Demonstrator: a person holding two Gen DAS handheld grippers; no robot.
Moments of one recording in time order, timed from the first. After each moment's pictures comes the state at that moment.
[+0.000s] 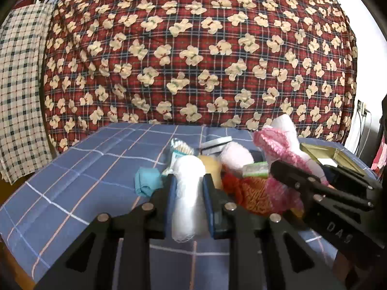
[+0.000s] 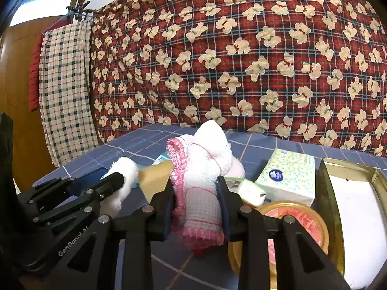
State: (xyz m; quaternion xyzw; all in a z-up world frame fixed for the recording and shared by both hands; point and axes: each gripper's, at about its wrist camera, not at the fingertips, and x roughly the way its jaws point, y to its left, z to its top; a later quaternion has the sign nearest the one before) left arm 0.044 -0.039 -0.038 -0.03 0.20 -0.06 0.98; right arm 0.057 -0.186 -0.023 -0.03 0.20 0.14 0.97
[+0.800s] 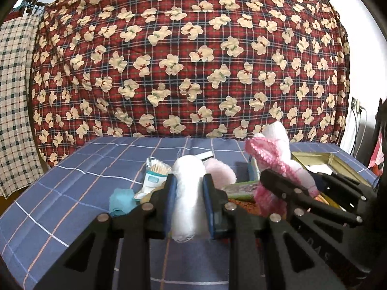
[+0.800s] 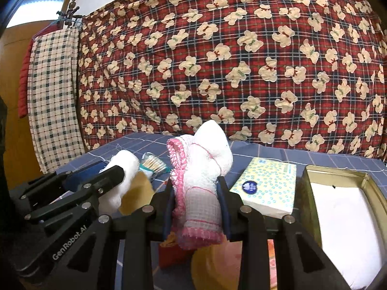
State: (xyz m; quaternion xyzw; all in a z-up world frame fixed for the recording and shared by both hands) left arm 0.065 -0.079 -0.021 -0.01 0.18 -0.08 0.98; right arm 0.072 -0.216 -0.019 -0.02 0.18 0.11 0.98
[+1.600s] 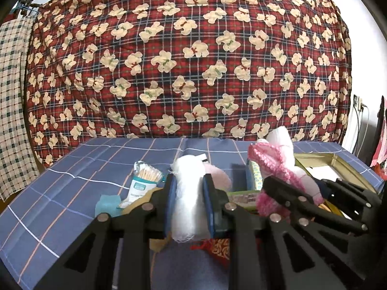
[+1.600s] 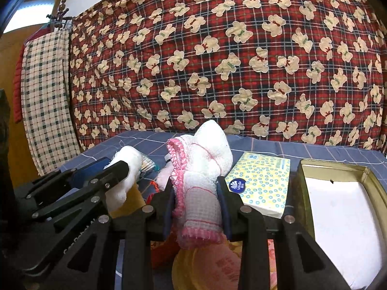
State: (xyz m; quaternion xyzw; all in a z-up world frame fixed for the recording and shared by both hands) left arm 0.089 -0.100 -0.021 -0.01 0.19 -0.08 0.98; right arm 0.085 -0.233 -0.020 -0.01 0.20 0.10 0.98
